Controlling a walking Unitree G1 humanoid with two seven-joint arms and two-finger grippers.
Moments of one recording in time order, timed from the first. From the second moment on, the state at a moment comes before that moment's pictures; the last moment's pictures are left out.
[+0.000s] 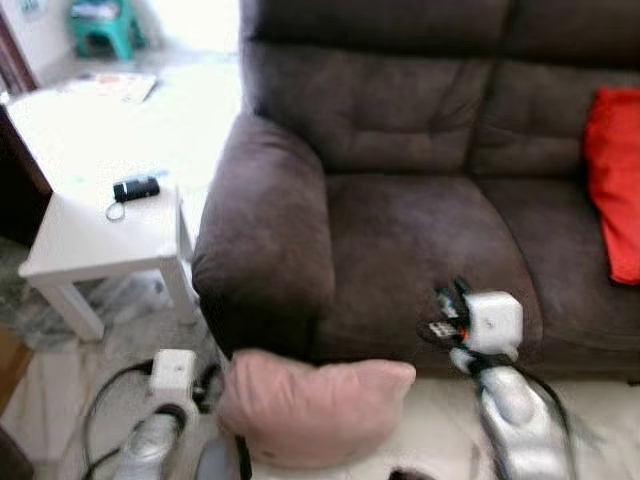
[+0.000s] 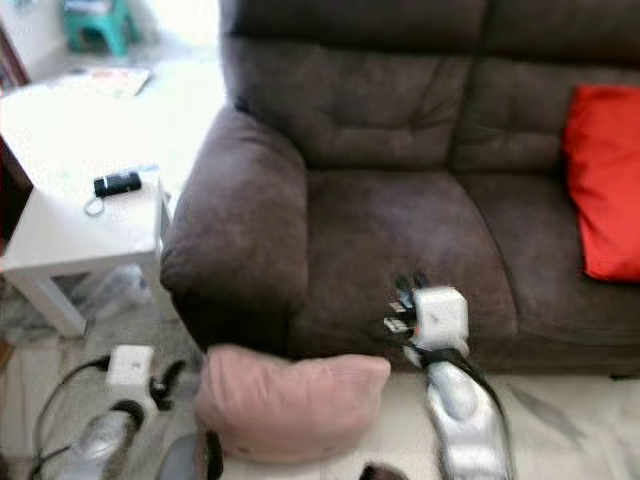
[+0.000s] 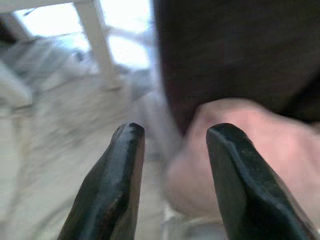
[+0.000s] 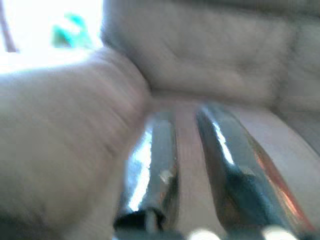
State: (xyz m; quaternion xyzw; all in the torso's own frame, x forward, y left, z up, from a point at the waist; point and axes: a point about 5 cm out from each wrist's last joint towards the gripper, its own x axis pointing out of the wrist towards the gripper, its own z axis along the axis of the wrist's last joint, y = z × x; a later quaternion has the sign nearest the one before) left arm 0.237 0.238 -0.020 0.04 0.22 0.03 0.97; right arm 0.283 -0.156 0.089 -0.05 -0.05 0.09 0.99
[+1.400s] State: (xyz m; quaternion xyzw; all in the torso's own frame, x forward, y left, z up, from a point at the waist) left arm 0.264 0.214 -0.021 -0.04 0.28 0.01 0.96; right arm 0.269 -0.171 0.125 -0.06 -0.06 0.12 0.99
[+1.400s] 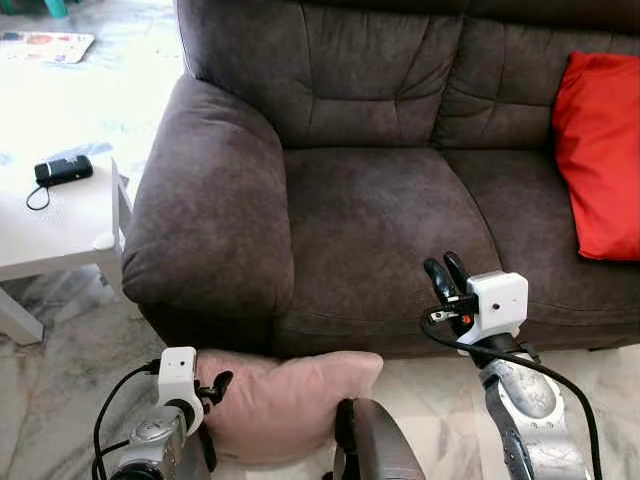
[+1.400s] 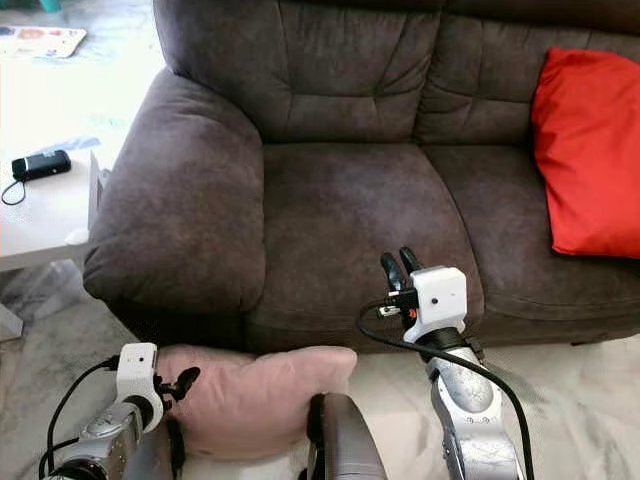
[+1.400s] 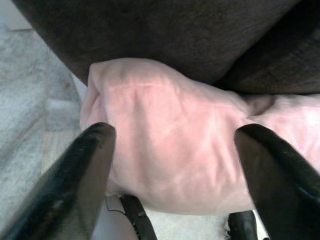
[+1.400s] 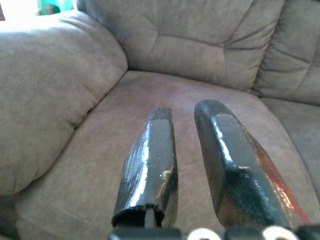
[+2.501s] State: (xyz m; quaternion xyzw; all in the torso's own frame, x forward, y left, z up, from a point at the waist) left arm 0.286 0.249 0.020 -0.03 0.14 0.15 0.98; right arm 0.259 -0.140 0.189 -0.03 -0.11 0.21 0.97
